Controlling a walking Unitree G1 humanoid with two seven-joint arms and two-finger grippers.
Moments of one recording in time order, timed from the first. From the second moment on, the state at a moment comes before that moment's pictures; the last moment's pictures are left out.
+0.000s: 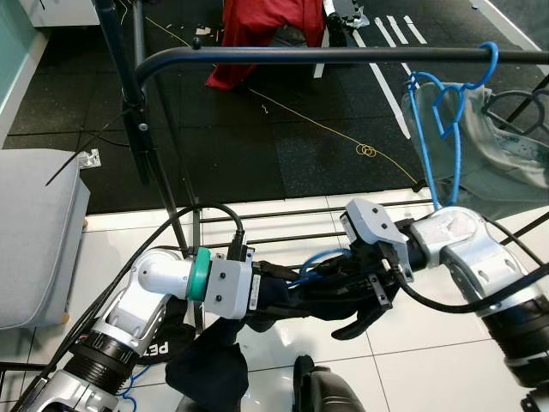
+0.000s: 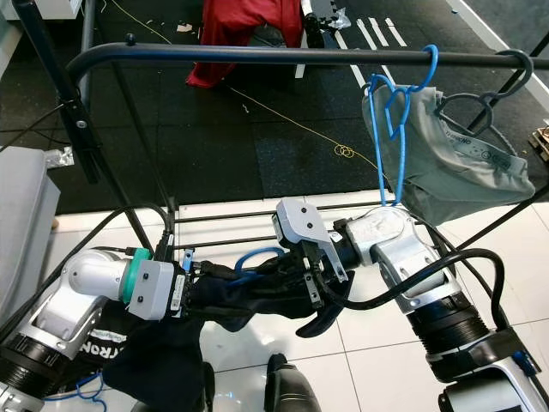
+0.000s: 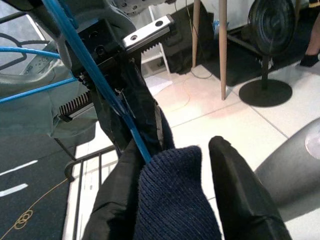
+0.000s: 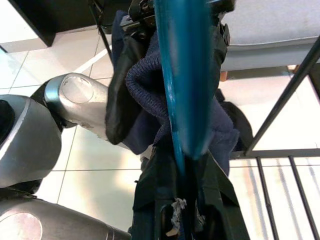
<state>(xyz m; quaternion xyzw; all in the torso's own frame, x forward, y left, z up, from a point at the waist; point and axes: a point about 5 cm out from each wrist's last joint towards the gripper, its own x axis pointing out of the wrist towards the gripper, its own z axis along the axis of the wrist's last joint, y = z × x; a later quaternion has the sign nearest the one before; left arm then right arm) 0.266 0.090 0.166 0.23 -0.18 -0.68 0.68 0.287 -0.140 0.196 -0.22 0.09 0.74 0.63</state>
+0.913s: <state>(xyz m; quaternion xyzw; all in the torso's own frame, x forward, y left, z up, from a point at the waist) 0.282 0.099 0.193 0.25 -0.21 -0.63 0.71 0.276 -0.153 0.178 -0.22 0.09 0.71 0.66</state>
